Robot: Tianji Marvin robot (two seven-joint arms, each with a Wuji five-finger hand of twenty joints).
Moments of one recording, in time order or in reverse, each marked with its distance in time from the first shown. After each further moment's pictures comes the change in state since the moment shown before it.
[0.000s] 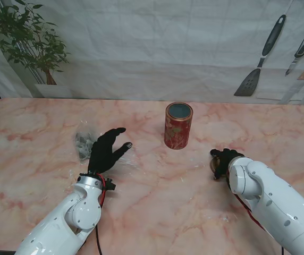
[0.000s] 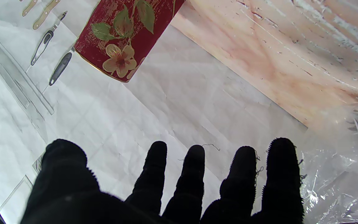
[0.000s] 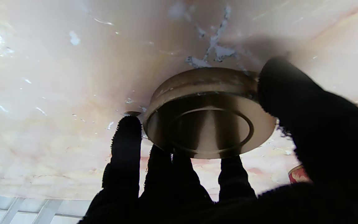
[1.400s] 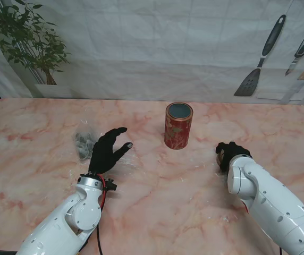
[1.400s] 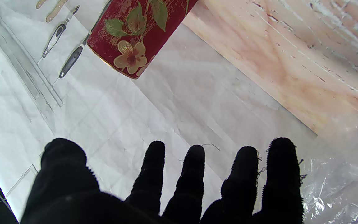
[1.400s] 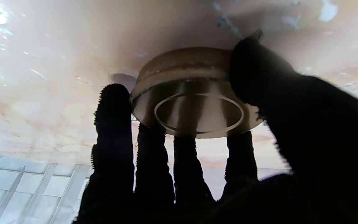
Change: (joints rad) left arm 0.000 -0.007 -0.002 0.012 -0.027 -0.057 0.008; right arm 0.040 -0.035 -0.032 0.127 0.030 0.056 -0.273; left_hand 0.001 -0.010 0.000 0.000 -0.012 -0.025 0.025 0.000 0.001 -0.001 0.002 0.000 0.000 0.020 0.000 0.000 0.005 0.001 0.001 0.002; right_hand 0.159 -0.184 0.072 -0.017 0.099 -0.153 0.855 -0.161 0.114 -0.051 0.561 -0.204 0.391 0.125 -0.142 -0.042 0.393 0.146 0.174 -0.348
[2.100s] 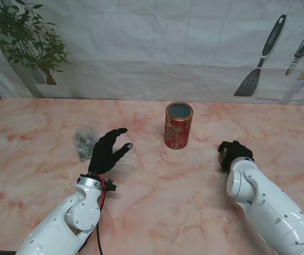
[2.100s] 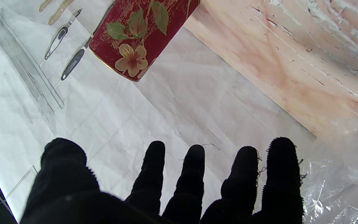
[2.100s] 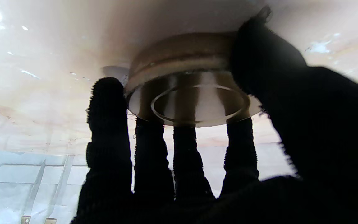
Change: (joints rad) left arm 0.005 0.002 -0.008 -0.003 -0.001 -0.011 -0.019; right arm -0.028 -0.048 0.046 0.054 0.066 0.004 -0.204; left_hand 0.000 0.000 0.000 0.000 0.000 0.000 0.000 0.000 0.002 0.000 0.000 0.000 0.000 0.000 0.000 0.000 0.001 0.000 0.000 0.000; right_hand -0.004 -0.133 0.055 -0.108 0.179 0.000 -0.108 -0.028 0.120 -0.002 -0.001 -0.012 0.110 0.017 -0.010 -0.012 0.074 0.048 0.077 -0.044
